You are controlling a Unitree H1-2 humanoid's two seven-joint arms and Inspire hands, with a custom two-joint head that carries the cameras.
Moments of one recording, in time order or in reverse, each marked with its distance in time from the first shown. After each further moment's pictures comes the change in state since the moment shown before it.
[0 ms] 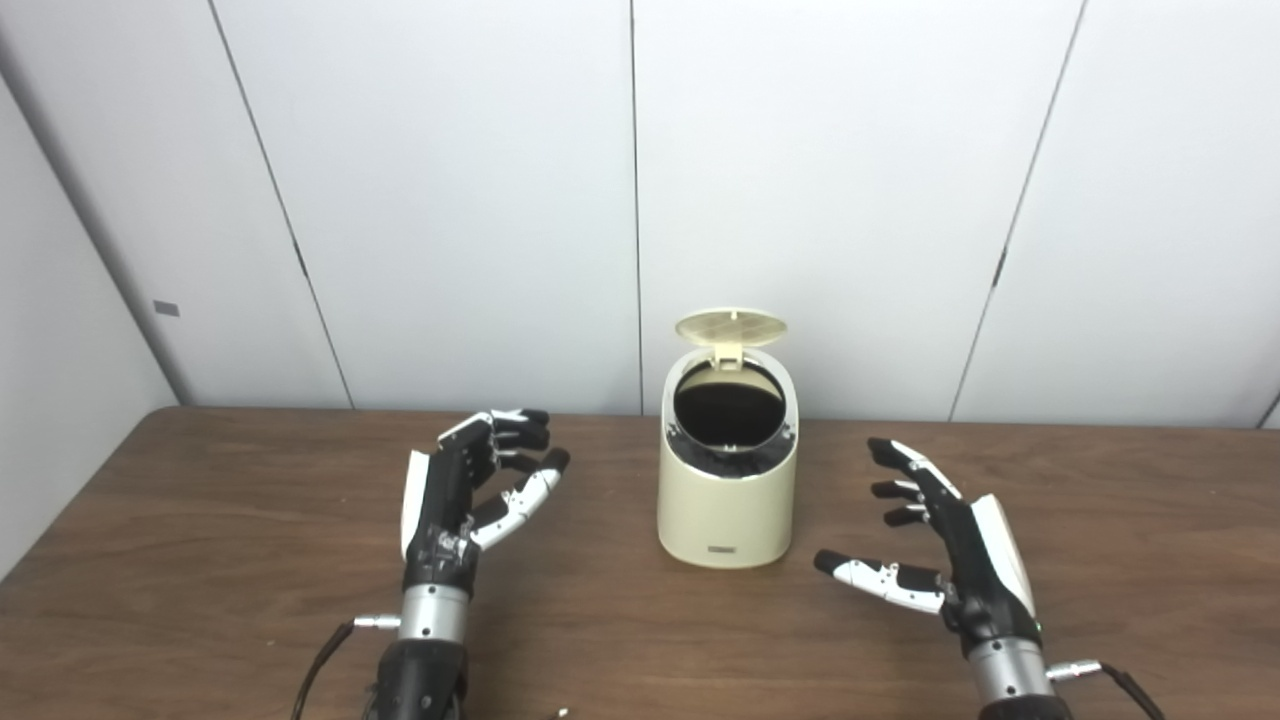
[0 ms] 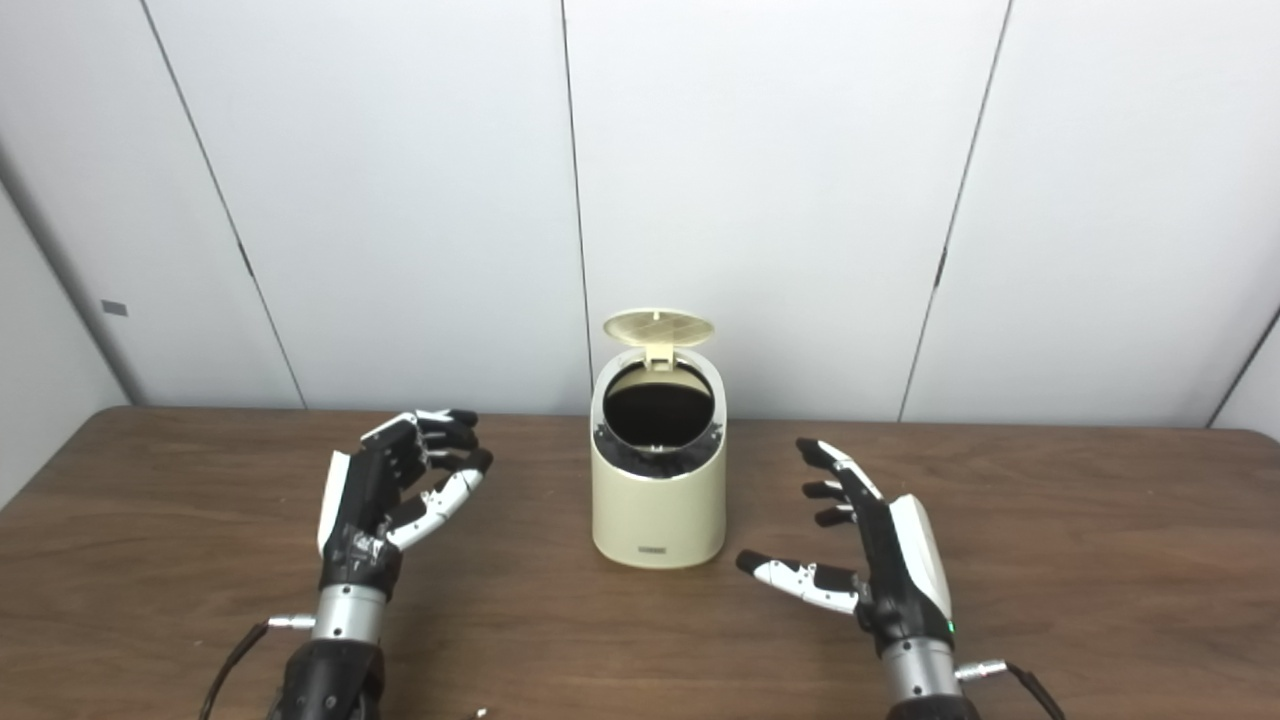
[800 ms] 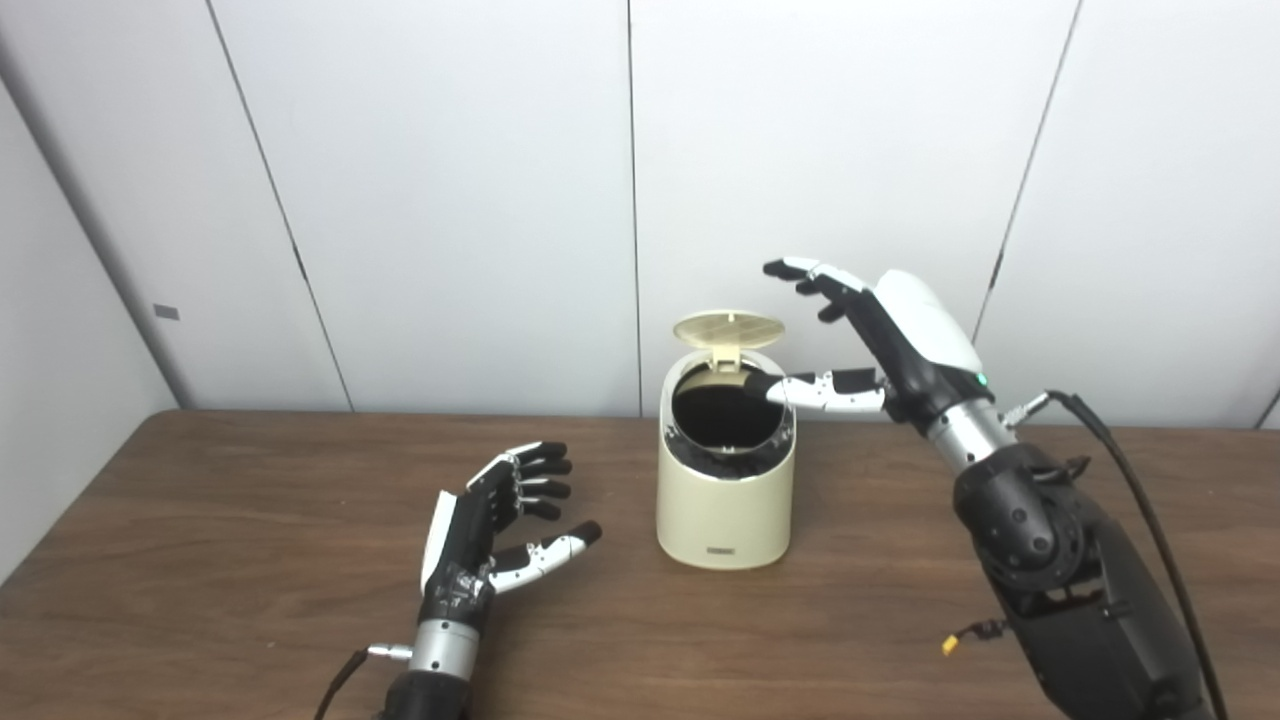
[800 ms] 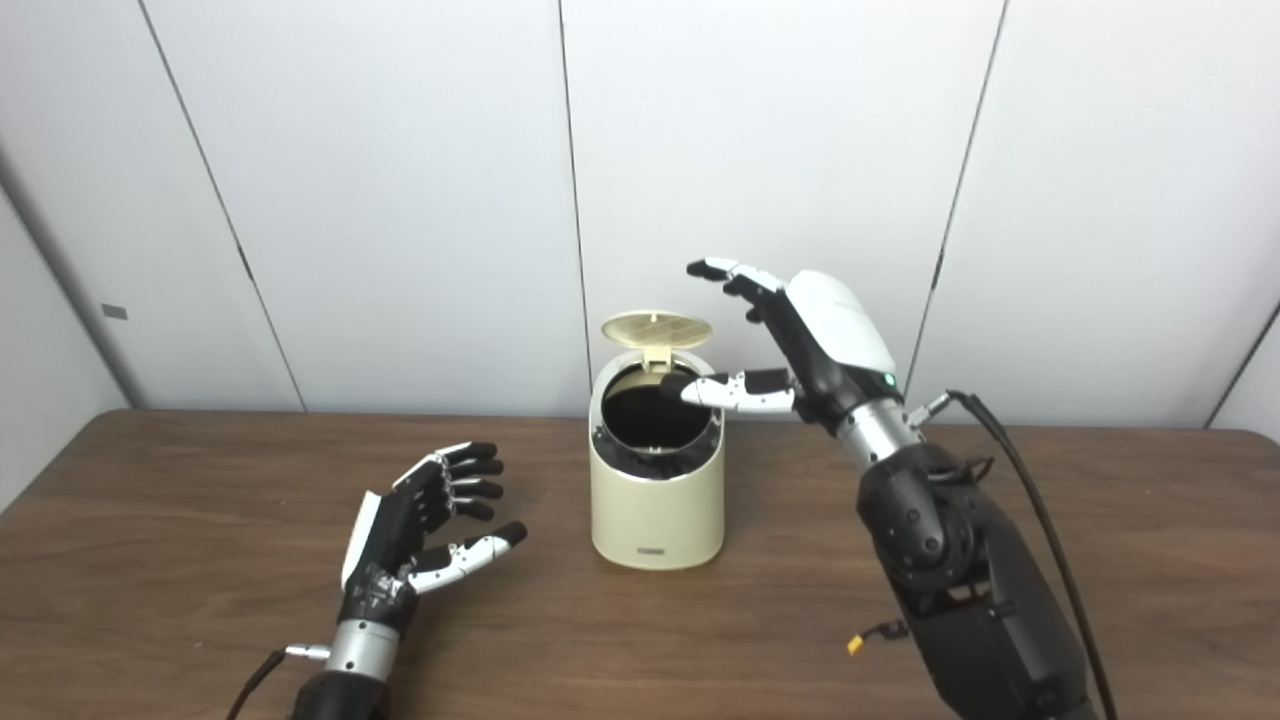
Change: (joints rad) left arm -0.007 -0.005 -0.001 0.139 -0.008 -0.087 -0.075; right arm -0.432 -0.135 0.113 -0.021 -0.168 0.092 0.270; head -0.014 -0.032
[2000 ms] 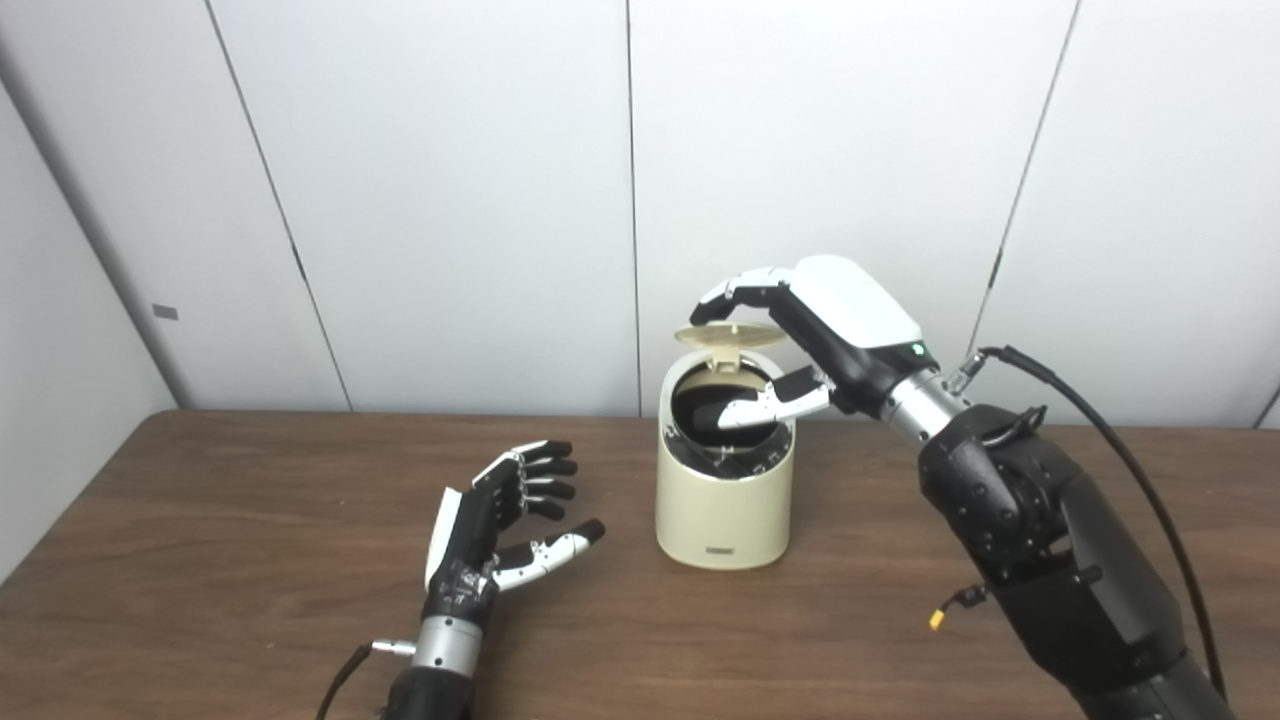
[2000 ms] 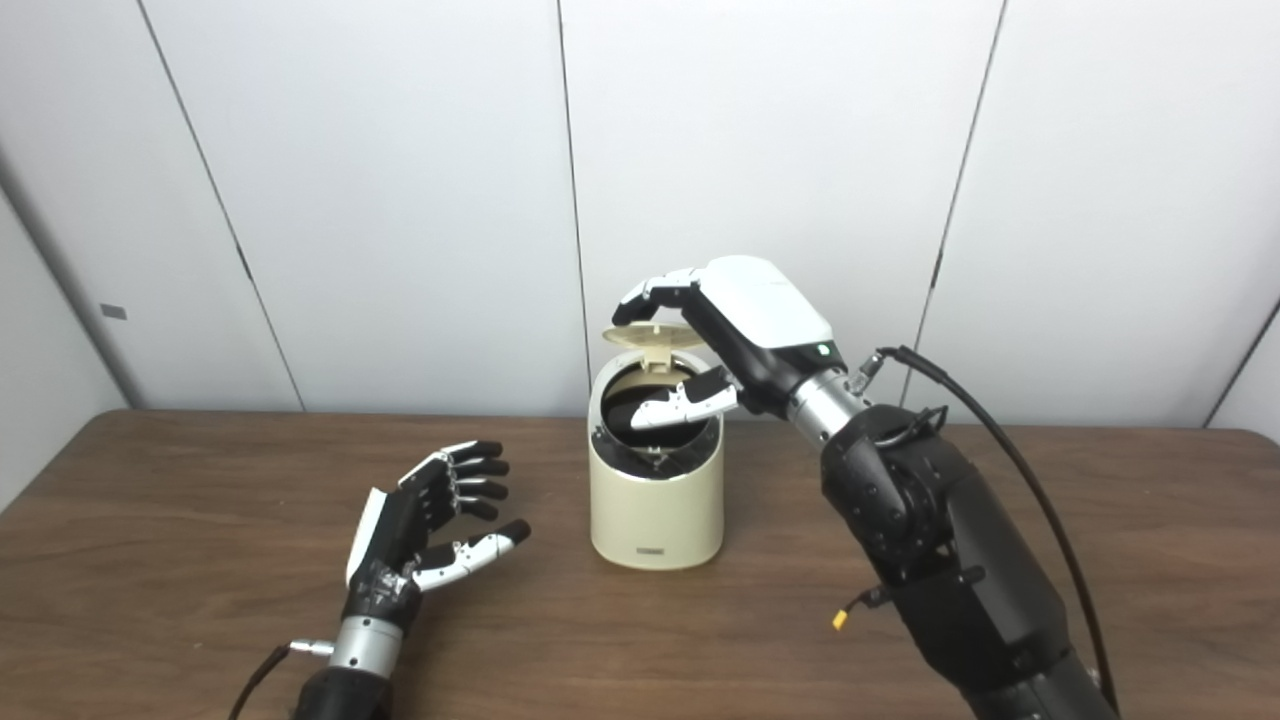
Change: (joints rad) left arm -0.009 0.000 0.000 0.012 0.005 -0.002 -0.010; right arm -0.045 -0.030 0.106 -0.030 -0.100 -0.053 0.118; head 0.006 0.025
